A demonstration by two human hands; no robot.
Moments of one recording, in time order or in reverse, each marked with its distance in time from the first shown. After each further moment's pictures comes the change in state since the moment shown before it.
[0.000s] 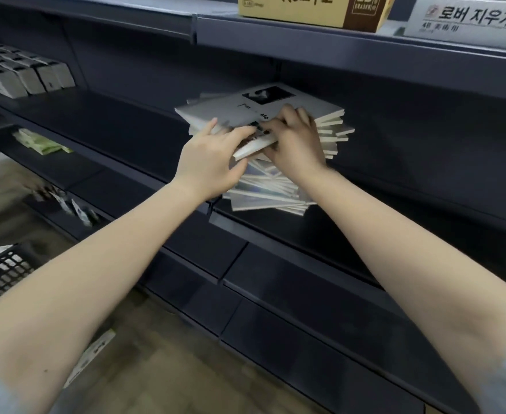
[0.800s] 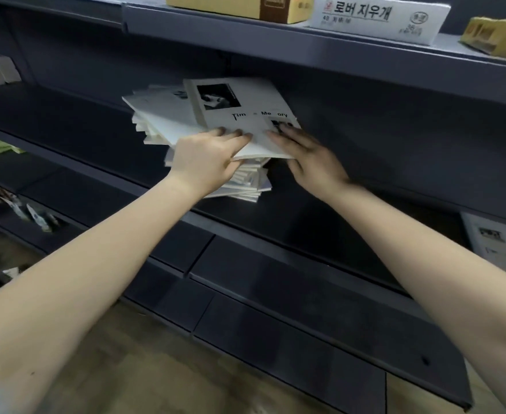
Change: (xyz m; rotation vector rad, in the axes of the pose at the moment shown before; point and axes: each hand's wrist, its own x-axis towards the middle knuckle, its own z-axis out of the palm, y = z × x) left_hand 0.018 0.077 0.008 0.007 -0.101 0.163; right_hand -0.098 0.091 -0.062 0.126 -0.099 -0.031
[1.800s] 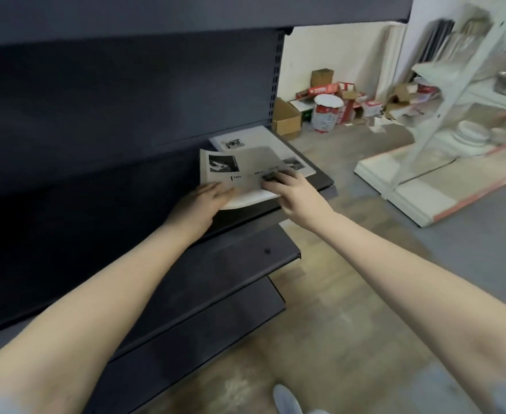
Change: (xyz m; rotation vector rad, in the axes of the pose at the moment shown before) left_hand 0.064 0.342 0.110 -0.692 -0.615 0.555; right_hand -0.348 0.078 -0.148 -0.424 -0.094 0.808
